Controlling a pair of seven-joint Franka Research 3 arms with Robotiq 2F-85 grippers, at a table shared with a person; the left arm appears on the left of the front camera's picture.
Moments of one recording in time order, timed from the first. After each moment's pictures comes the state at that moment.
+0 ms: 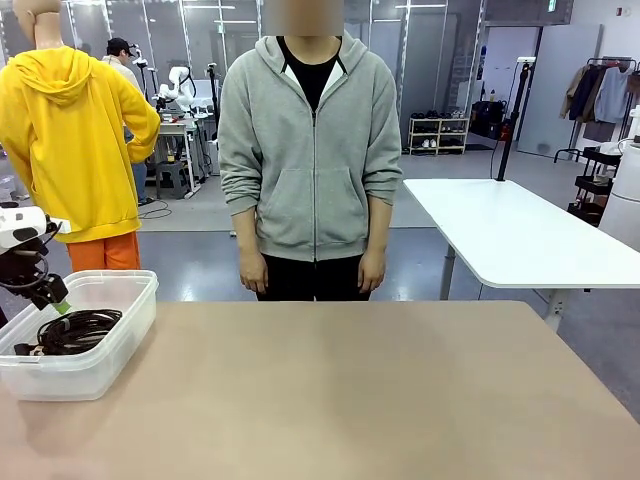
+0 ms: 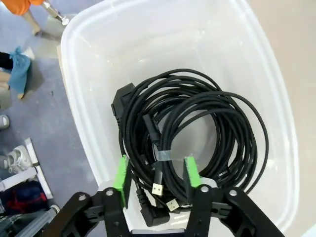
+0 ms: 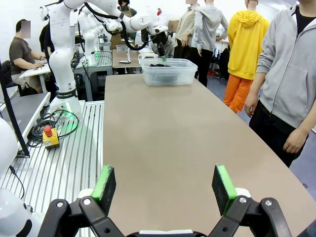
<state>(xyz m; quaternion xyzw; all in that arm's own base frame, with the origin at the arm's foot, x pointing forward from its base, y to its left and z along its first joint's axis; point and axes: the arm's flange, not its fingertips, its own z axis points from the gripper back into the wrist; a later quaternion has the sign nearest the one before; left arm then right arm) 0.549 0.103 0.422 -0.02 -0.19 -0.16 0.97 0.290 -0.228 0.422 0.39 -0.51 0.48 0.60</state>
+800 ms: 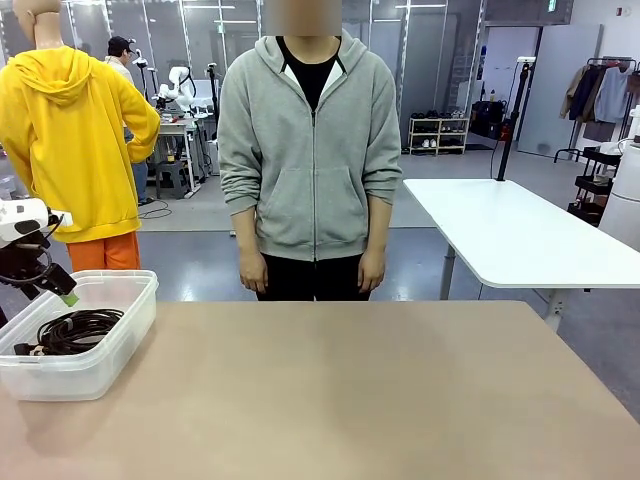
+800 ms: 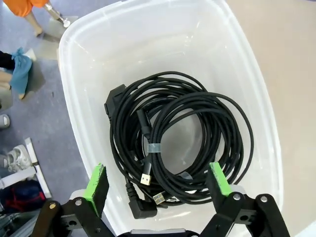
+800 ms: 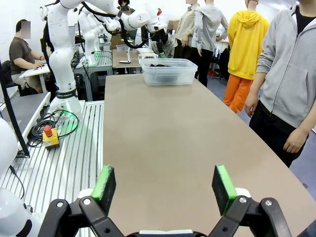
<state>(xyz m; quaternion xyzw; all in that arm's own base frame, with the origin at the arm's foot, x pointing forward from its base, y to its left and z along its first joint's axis) 0.538 0.089 0.435 -0.02 -0.20 -0.15 0.97 0.290 -0.228 0.422 0.39 -0.51 0.48 0.60</state>
